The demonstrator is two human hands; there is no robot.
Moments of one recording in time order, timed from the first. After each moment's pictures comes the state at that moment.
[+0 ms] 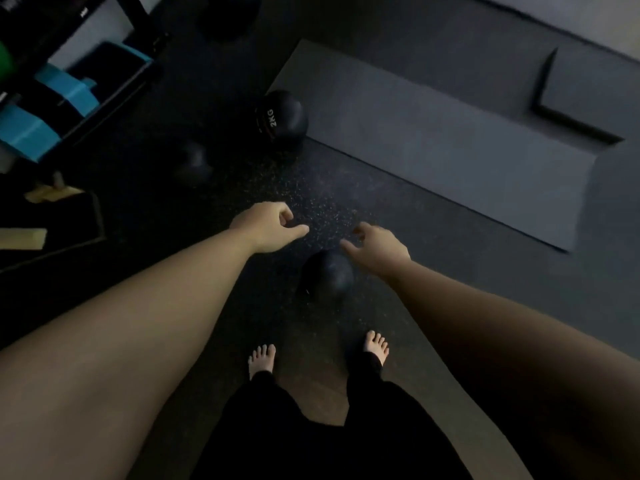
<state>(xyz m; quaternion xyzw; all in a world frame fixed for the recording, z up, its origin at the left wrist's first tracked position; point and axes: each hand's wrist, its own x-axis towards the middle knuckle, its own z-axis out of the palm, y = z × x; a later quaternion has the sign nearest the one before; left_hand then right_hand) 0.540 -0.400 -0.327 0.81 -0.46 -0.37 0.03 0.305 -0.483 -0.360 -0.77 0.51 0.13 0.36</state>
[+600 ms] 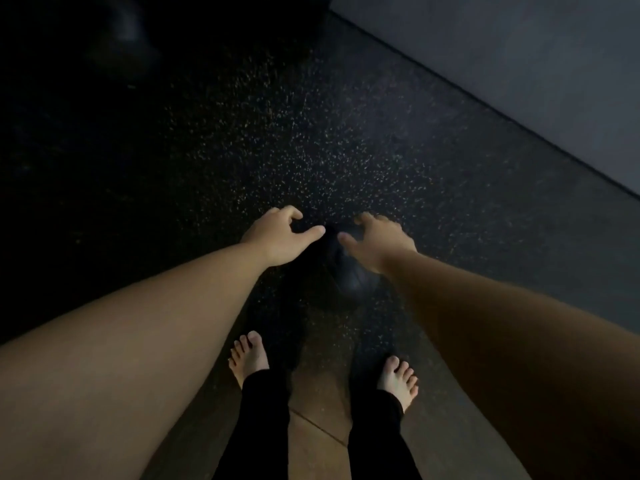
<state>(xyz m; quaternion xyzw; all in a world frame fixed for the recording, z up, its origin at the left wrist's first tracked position) 0.523 -0.469 -0.789 0.84 -0.30 -0.45 0.04 0.347 -0.582 -0.798 -0.76 0.48 0.26 0.36</state>
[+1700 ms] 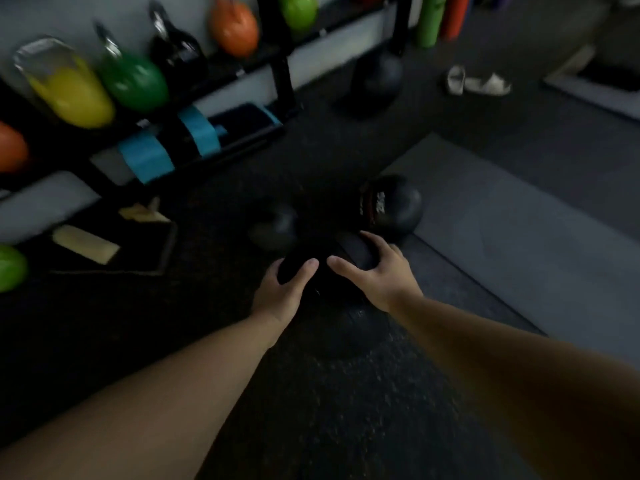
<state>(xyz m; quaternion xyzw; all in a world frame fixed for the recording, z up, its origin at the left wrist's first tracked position) 0.710 -0.454 -0.547 0.83 -0.02 -0.31 0.47 0.605 -0.618 -0.538 -0.78 0.38 -0.06 0.50</state>
